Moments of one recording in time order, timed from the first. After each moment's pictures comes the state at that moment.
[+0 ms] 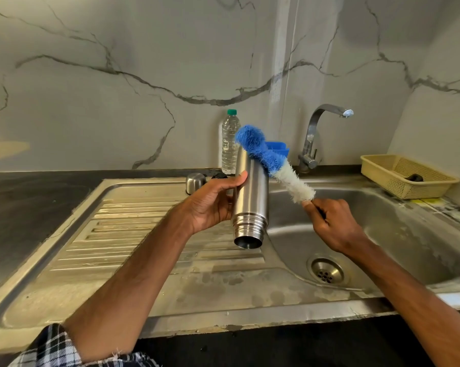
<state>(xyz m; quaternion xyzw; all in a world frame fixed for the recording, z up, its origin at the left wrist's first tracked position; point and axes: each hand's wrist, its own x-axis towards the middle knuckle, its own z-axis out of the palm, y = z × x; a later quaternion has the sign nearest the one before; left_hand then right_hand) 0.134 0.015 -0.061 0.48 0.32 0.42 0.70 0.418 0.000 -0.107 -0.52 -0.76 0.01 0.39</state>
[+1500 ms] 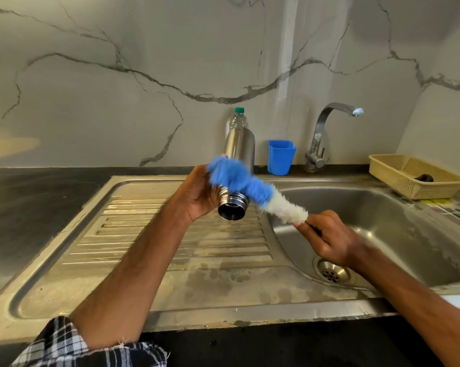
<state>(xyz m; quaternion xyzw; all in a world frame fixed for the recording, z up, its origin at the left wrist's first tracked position) 0.102 0.033 -0.063 0.38 0.25 0.50 0.73 0.399 -0.013 -0.119 -0.37 -0.85 0.04 0.36</state>
